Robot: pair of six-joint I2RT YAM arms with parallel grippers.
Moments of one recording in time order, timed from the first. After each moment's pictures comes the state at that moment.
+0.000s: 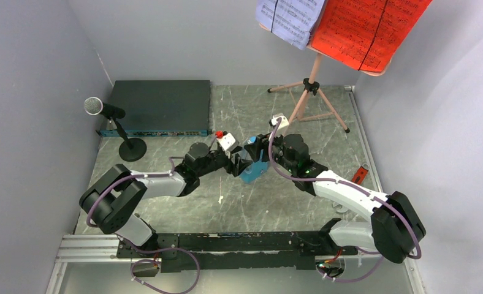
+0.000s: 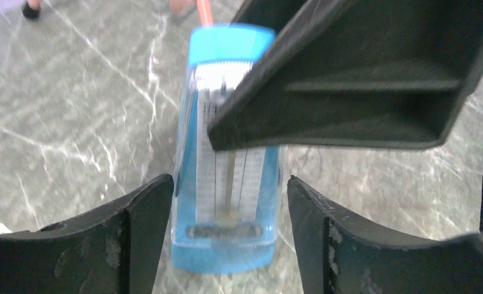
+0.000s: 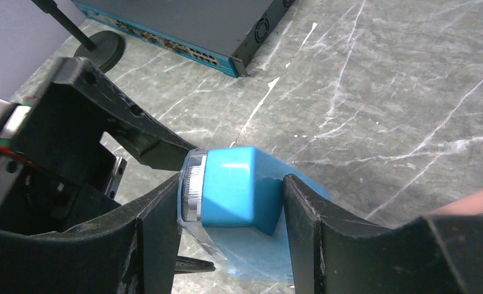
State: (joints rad) left arm -0.73 1.53 0.59 0.87 0.32 -0.05; right arm 0.66 1.21 0.63 0.35 -0.03 0.28
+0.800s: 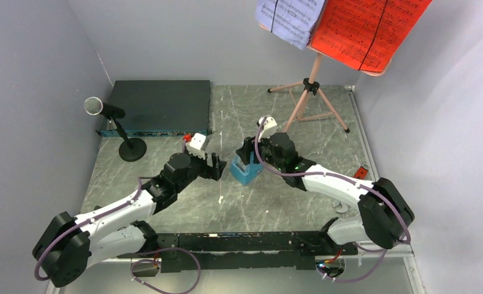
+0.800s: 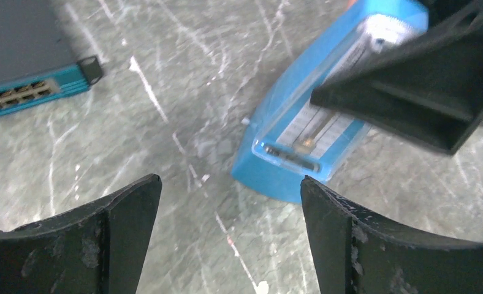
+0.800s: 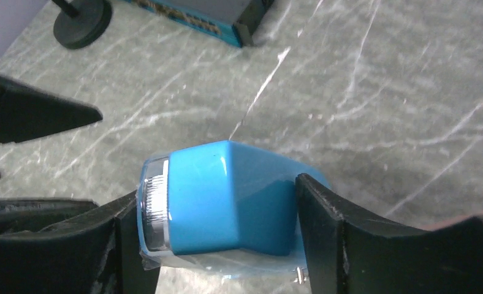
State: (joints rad) left arm -0.73 1.03 0.47 0.31 -0.11 -0.27; right arm 0.72 1.32 0.70 0.31 0.01 0.30
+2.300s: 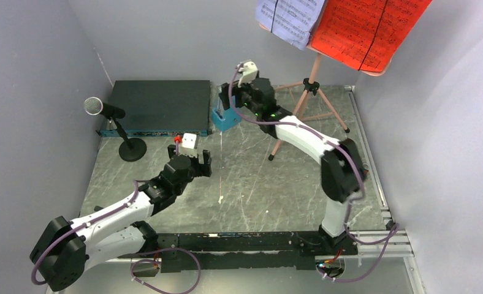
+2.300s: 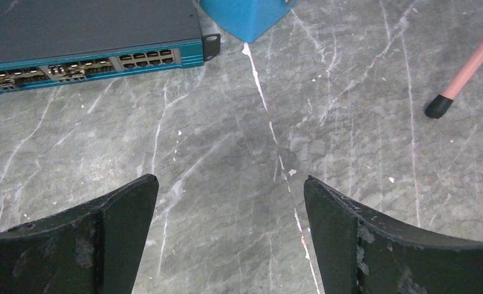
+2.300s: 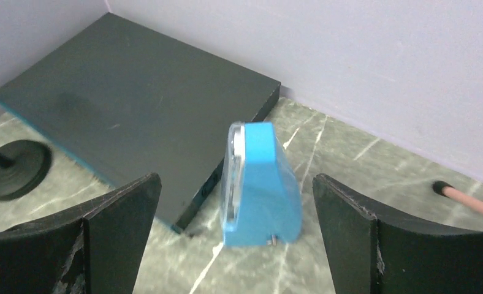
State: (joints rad) left arm -0.73 0.97 0.46 0.15 -0.44 -0.29; right arm 0.60 1.94 1.56 0.26 0.02 0.07
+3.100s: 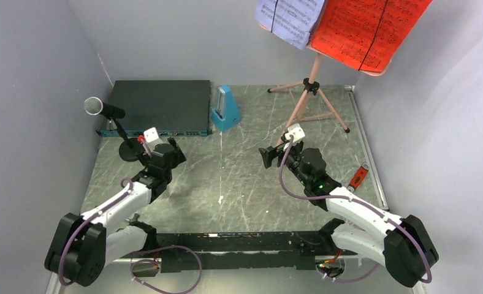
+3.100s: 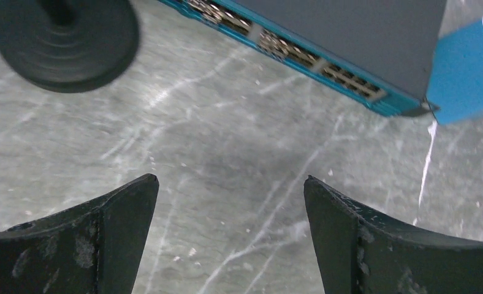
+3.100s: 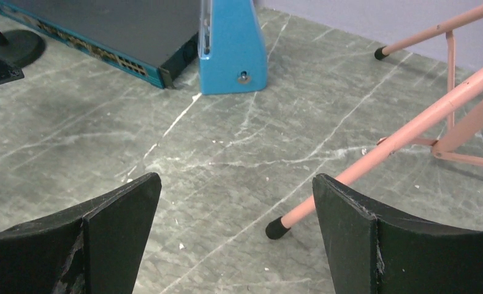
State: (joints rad) left arm -0.39 1.10 0.46 0.07 -0.56 -0.59; right arm 0.60 1.00 0.44 0.46 0.07 0.01
